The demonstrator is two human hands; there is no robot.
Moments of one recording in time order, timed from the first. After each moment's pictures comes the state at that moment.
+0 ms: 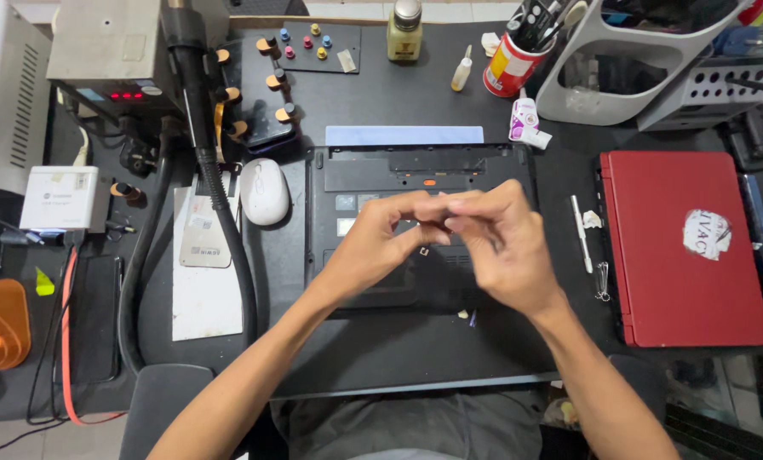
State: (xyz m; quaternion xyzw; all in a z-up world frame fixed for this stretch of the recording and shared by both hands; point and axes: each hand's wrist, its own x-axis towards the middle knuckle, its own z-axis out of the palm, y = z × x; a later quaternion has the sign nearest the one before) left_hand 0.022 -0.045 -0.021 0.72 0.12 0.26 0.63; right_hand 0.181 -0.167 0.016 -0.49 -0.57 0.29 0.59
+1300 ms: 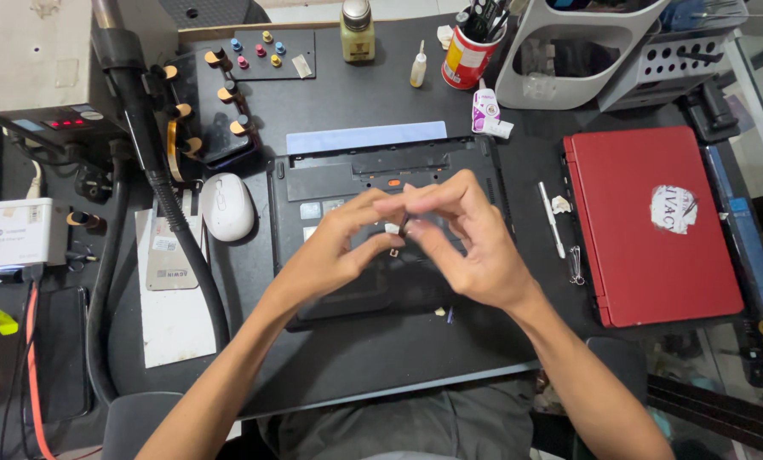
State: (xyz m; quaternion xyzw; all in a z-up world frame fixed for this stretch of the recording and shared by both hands) left_hand 0.019 -0.038 -0.014 0.79 0.07 0.24 0.56; right_hand 0.187 -0.171 0.020 -0.46 -0.58 0.32 0.59
